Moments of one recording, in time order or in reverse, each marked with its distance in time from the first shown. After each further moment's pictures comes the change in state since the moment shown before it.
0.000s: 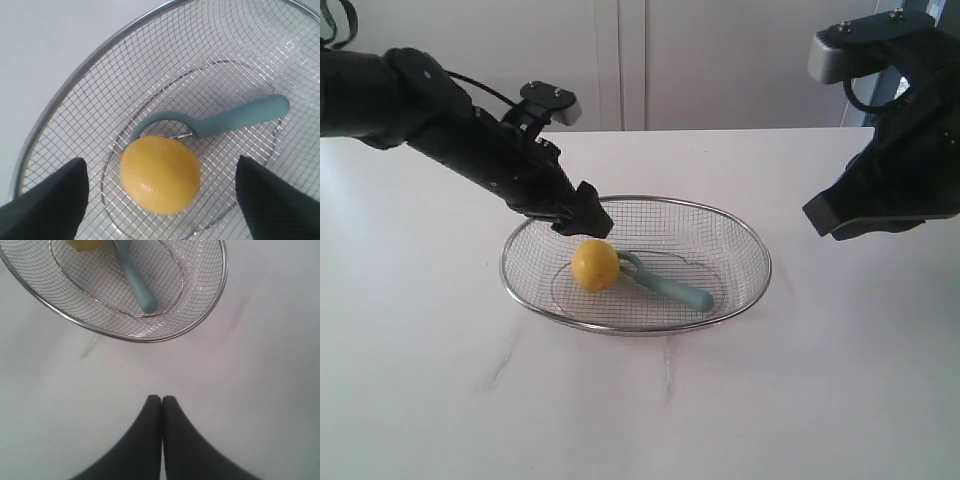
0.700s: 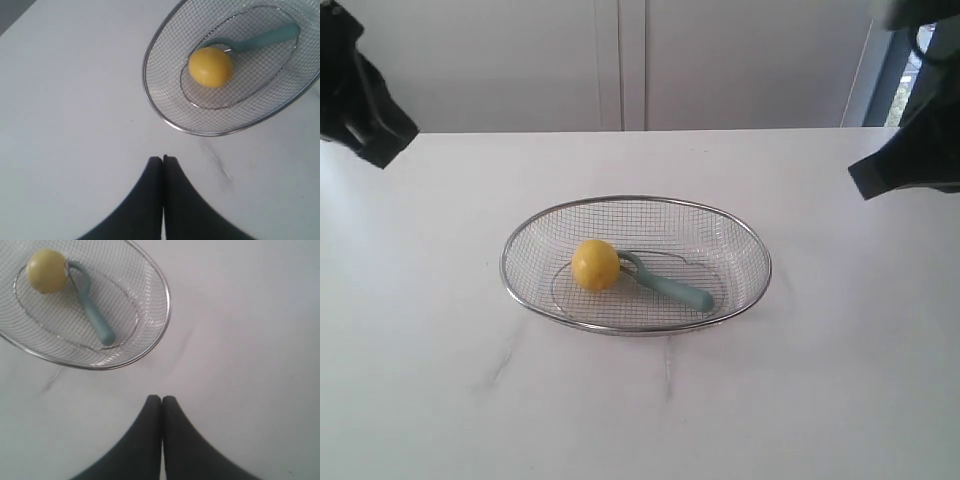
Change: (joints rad) left arm 0.000 -0.600 0.067 0.623 0.370 -0.447; right arm 0.000 -0.136 0.013 -0.142 -0.074 0.102
